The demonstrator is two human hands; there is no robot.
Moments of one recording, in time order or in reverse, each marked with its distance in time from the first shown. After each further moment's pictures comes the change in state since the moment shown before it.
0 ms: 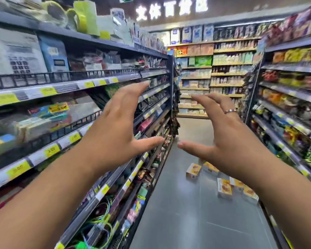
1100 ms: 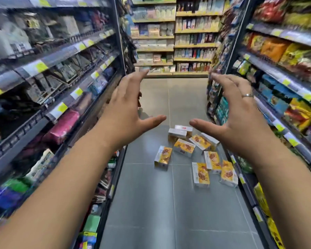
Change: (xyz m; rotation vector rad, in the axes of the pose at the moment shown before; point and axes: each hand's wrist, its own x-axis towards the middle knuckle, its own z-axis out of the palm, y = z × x) left_hand 0.464 -0.232 0.562 -0.341 -0.204 -0.017; right_hand 0.365 0.536 0.226 -0.041 0.079 0.352
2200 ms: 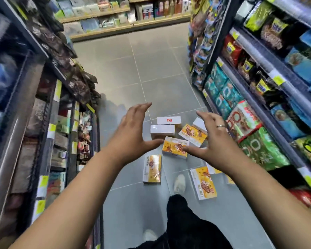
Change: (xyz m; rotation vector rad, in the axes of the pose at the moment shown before) left_hand 0.465 -0.324 0.385 -0.110 -0.550 -0.055; right_hand 0.402 0.388 0.307 0.011 -0.339 0.553
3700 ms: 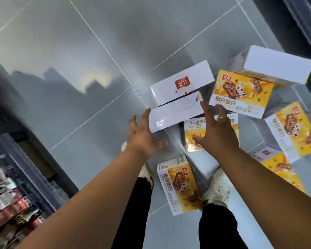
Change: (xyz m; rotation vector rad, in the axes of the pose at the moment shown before) left_hand 0.434 -0.505 0.494 0.014 -0.776 -0.518; right_hand 0.481 0.367 0.498 -0.217 -0.245 0.686
